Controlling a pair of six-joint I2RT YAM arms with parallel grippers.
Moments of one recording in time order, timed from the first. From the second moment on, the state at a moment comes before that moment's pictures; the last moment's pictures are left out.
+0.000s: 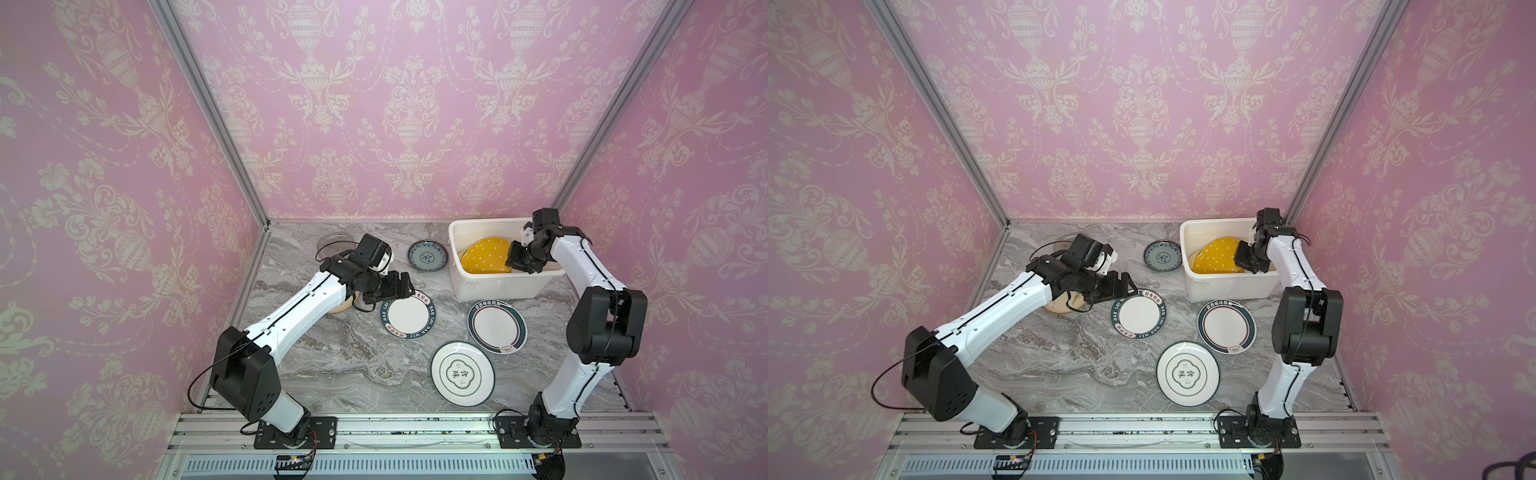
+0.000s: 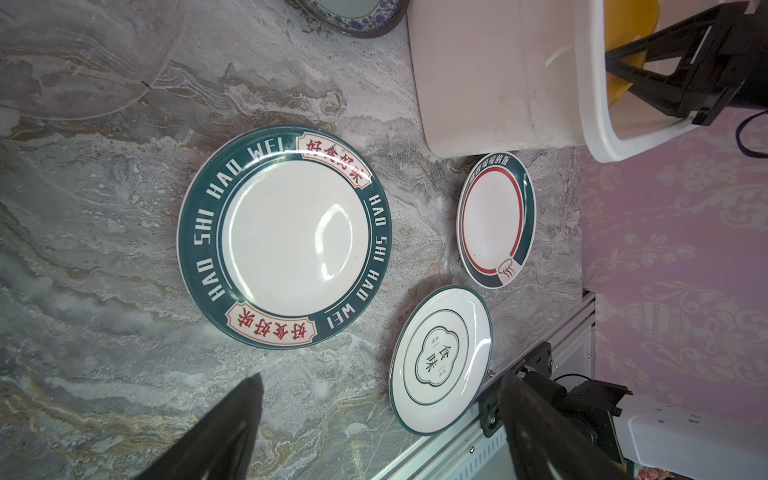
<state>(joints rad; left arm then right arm) -0.56 1.55 1.35 -0.79 0.35 -0.61 -0.13 1.85 1.59 -0.91 -0.19 0.26</state>
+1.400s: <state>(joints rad) -0.56 1.49 1.35 -0.77 0.30 -0.60 -0.09 1.55 1.56 -0.85 -0.32 0.30</state>
